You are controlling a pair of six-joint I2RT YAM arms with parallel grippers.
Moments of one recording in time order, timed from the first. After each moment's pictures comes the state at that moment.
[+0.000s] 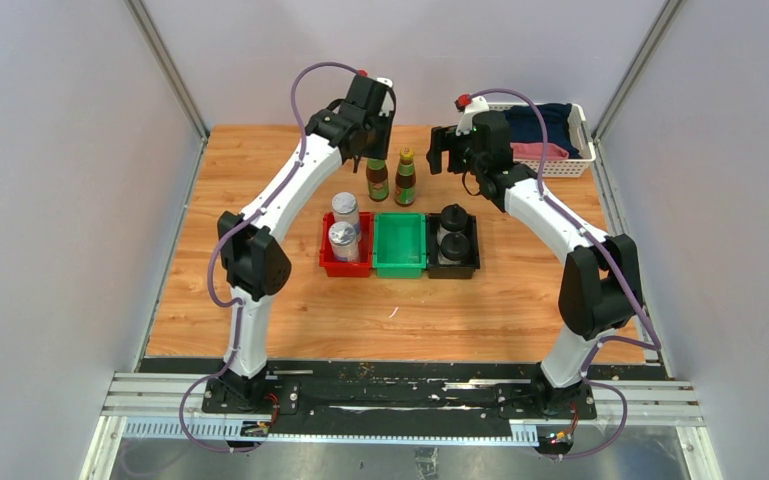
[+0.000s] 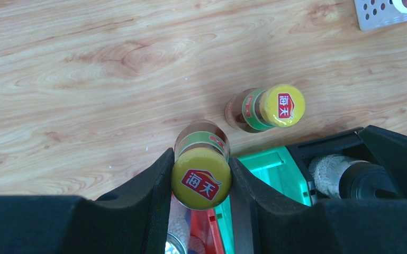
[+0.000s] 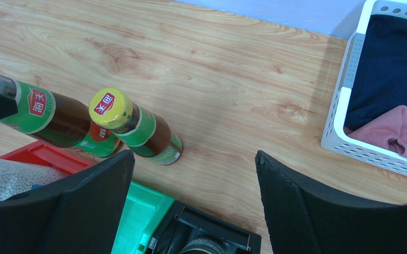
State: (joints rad) left arm -0.52 2.10 2.22 -0.83 -0.18 -0.21; right arm 0.36 1.71 1.40 -0.04 -0.05 0.09
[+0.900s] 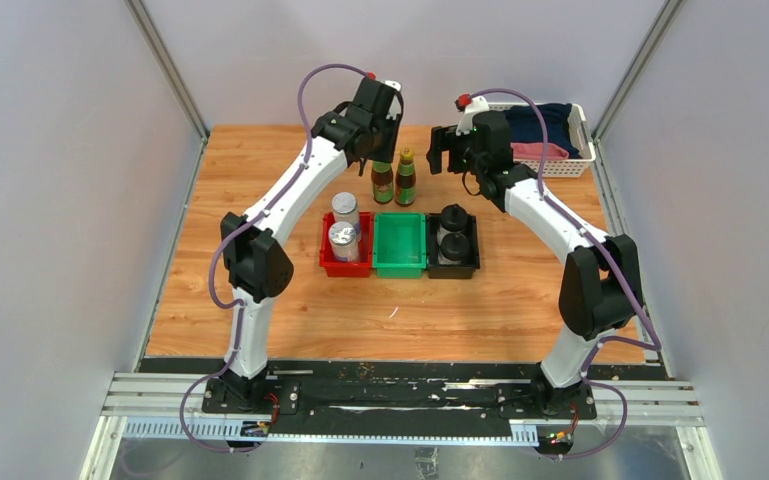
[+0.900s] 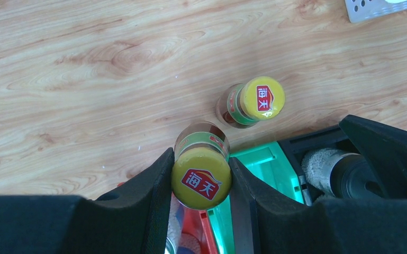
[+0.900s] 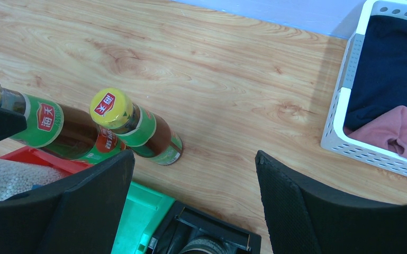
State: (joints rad) left arm -0.56 2.10 2.22 -0.83 -0.19 -0.20; right arm 0.36 1.71 1.40 -0.04 -0.05 0.09
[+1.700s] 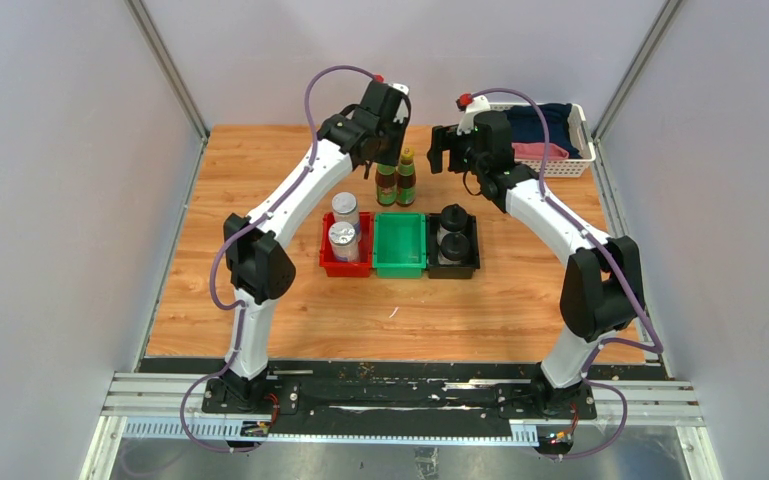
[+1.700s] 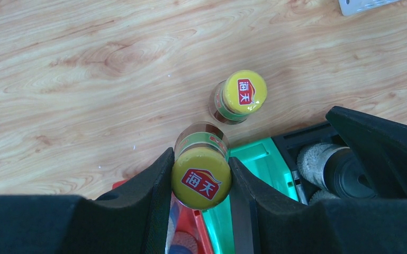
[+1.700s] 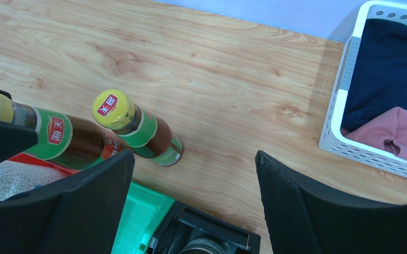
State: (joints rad) left arm -0.59 2.10 2.22 -0.84 -0.21 -0.19; right arm 0.36 1.70 1.40 -0.03 -0.05 0.09
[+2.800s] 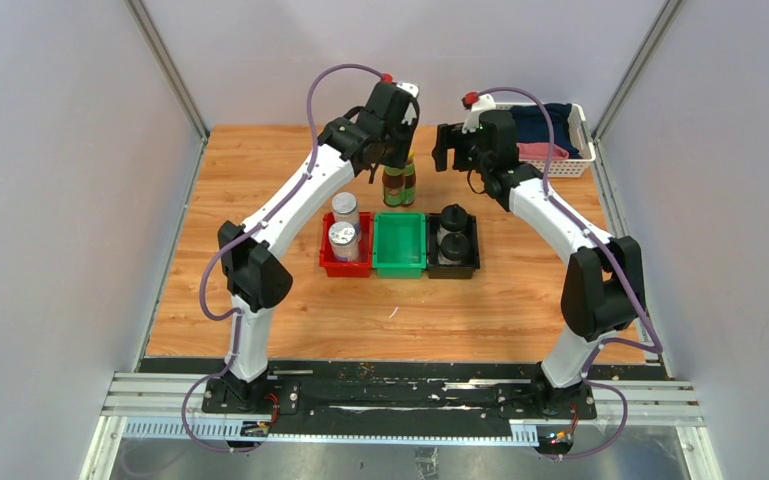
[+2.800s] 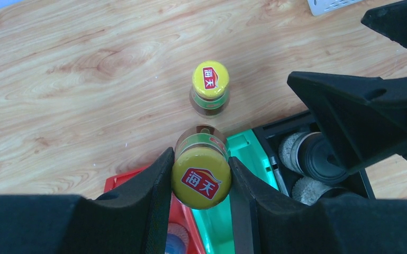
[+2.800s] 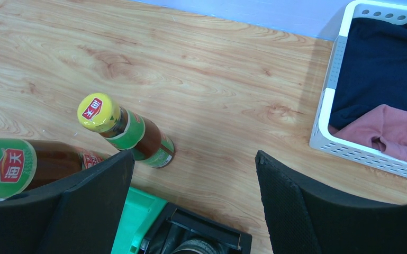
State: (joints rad) left arm -0.65 2.04 2.21 -0.84 -0.23 -0.19; right arm 0.34 1.70 1.40 -0.03 -0.05 0.09
